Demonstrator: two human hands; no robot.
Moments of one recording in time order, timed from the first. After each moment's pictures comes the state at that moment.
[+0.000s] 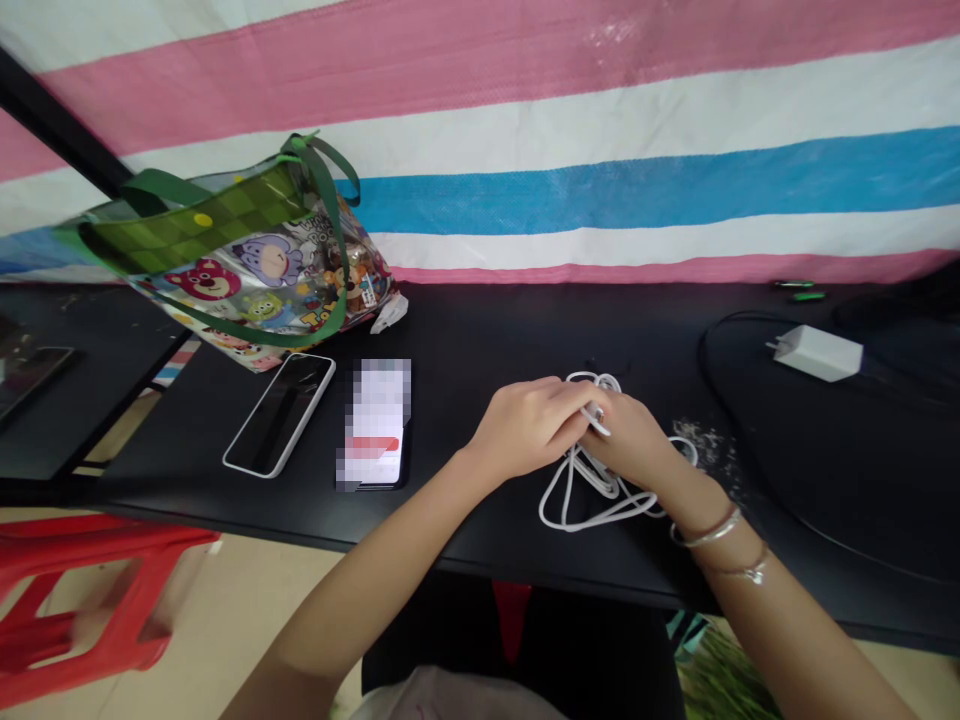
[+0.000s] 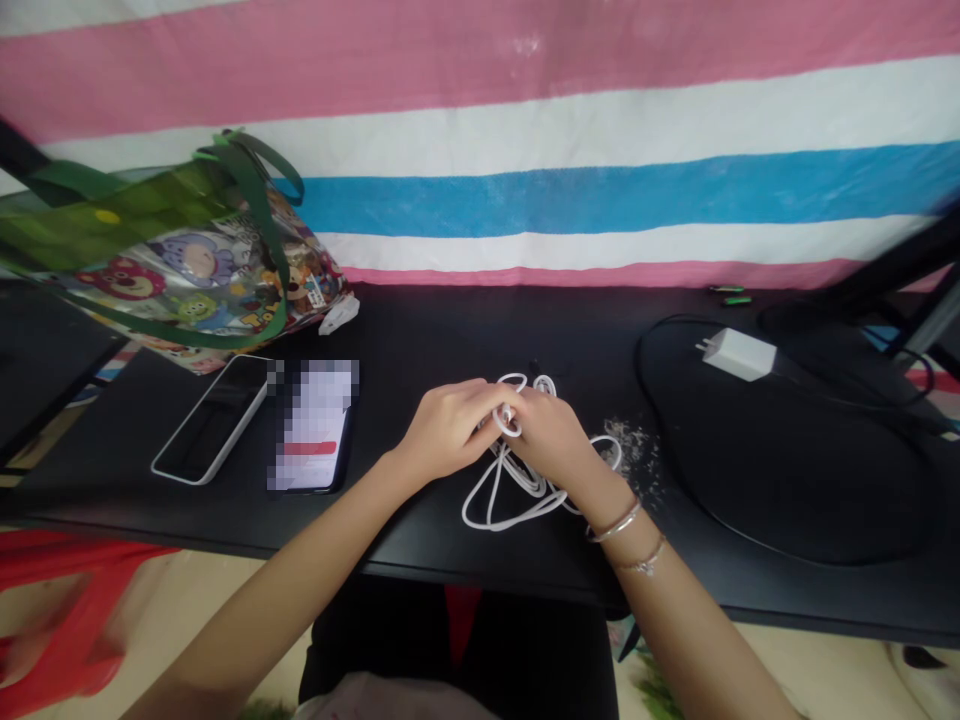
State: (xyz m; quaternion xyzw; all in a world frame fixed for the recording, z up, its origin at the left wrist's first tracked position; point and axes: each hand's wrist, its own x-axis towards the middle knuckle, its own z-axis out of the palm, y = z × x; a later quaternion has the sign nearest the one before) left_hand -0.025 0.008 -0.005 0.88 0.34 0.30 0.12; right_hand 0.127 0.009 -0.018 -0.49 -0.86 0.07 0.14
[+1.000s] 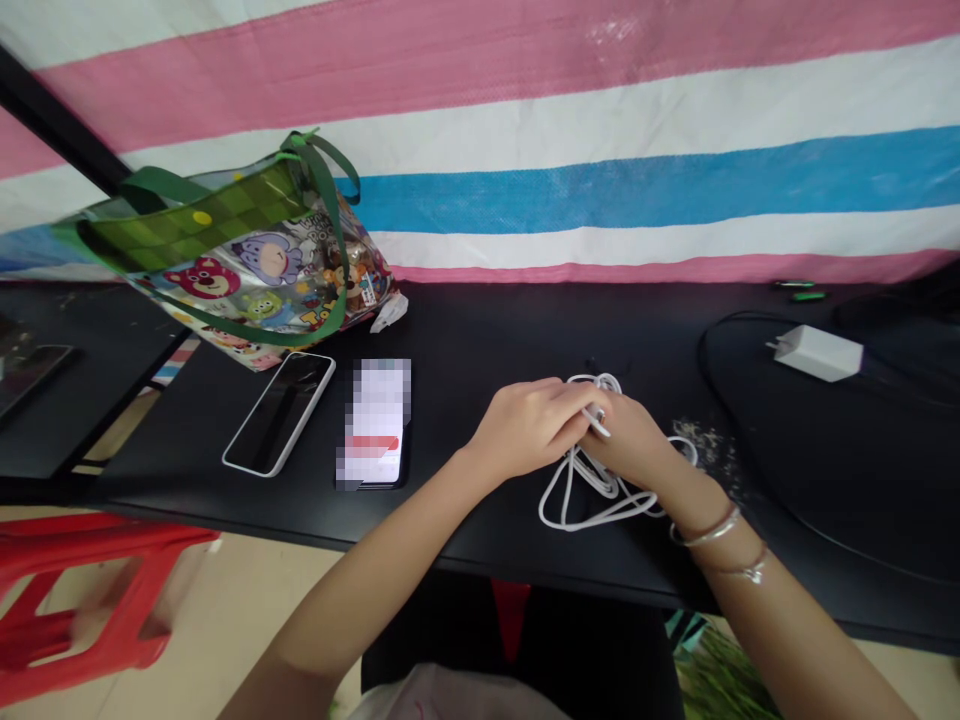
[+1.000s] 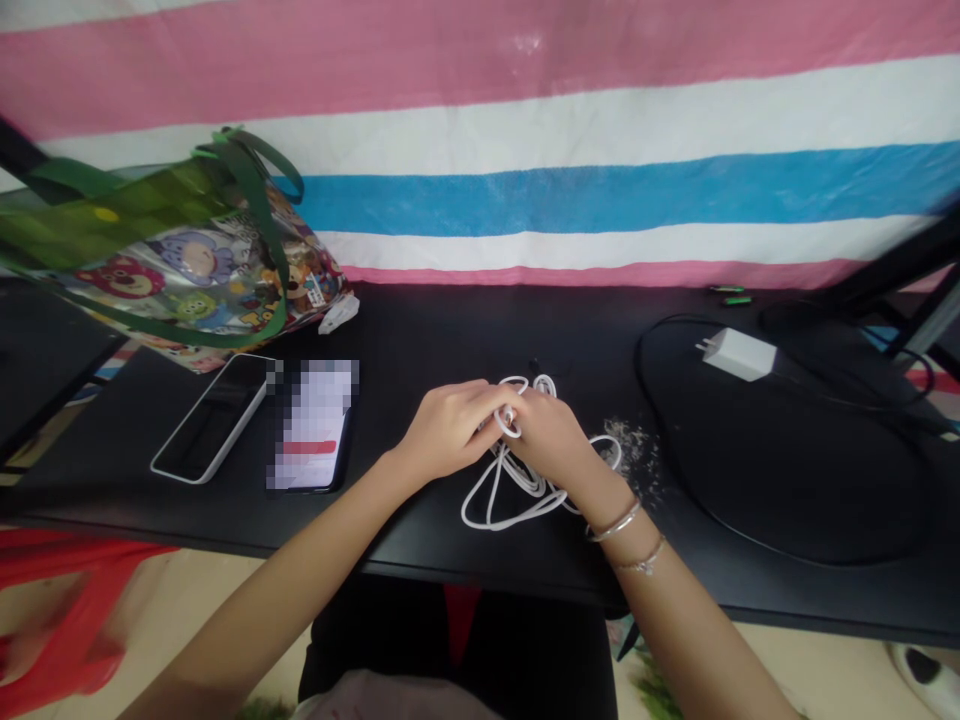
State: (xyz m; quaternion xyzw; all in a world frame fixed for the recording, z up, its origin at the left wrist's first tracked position) left_hand -0.025 0.008 -0.007 0.89 0.34 0.30 0.10; right_hand 0.125 0.009 -0.016 -0.51 -0.85 0.08 0.11
